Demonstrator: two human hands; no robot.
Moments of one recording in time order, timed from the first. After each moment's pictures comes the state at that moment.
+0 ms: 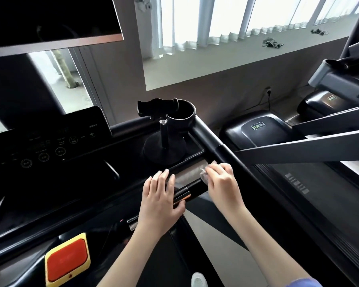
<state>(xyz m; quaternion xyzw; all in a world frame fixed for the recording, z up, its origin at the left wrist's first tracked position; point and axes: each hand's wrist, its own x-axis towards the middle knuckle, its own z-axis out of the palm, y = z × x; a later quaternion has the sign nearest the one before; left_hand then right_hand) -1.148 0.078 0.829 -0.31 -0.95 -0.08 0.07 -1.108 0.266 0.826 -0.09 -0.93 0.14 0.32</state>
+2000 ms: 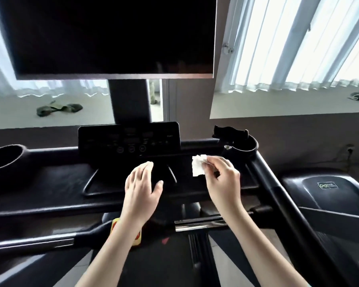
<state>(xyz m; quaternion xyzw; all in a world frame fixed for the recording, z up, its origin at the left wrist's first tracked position) -1.162 -0.046 0.891 -0.05 -0.94 -0.27 0.20 -1.161 0.153 0.931 0.07 -0.83 0.43 0.36</state>
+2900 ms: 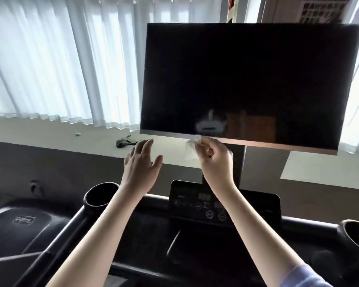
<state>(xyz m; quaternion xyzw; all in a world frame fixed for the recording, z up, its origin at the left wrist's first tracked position) -1.257 -0.292 1.047 0.09 -0.91 -0.24 0.31 -1.316 -0.119 1.053 0.24 -0.75 0.54 0.31</state>
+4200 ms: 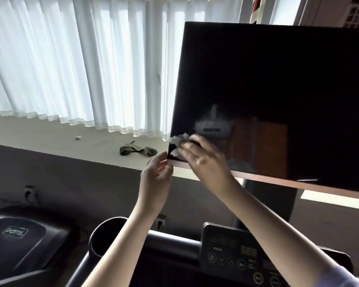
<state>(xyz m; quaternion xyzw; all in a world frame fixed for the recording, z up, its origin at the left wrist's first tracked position) -1.349 -0.373 1.048 0.06 -0.74 -0.58 0.34 -1.433 -0.249 1.079 0.46 -0.70 0.07 0.54</state>
